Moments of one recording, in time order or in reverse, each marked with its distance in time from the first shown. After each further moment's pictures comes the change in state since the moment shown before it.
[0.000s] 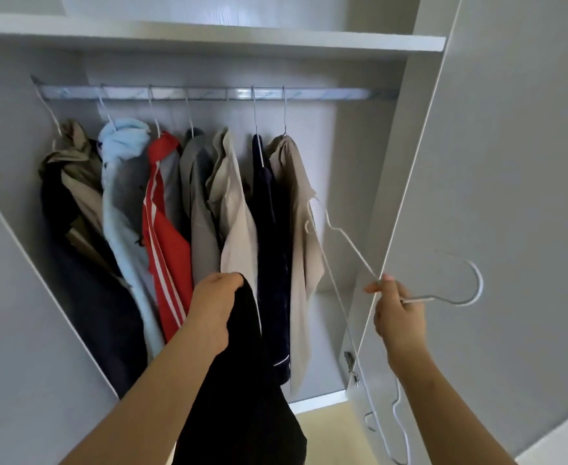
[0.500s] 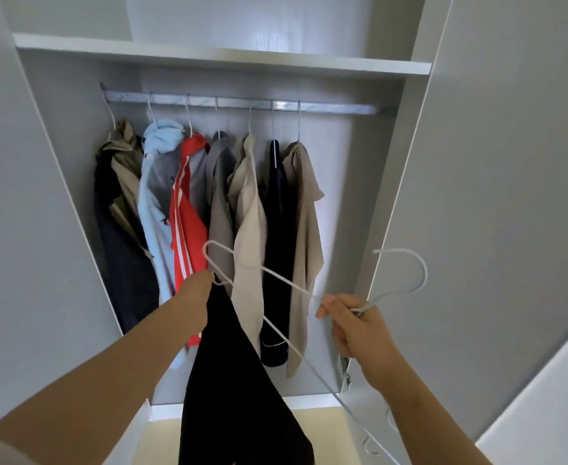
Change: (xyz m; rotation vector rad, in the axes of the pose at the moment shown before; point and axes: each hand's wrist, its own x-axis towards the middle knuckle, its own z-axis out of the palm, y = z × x) left_hand -0.063 -0.025 -0.007 -0.039 0.181 -0.116; right_hand -0.070 -0.027 -0.065 -0.052 -0.671 -0.034
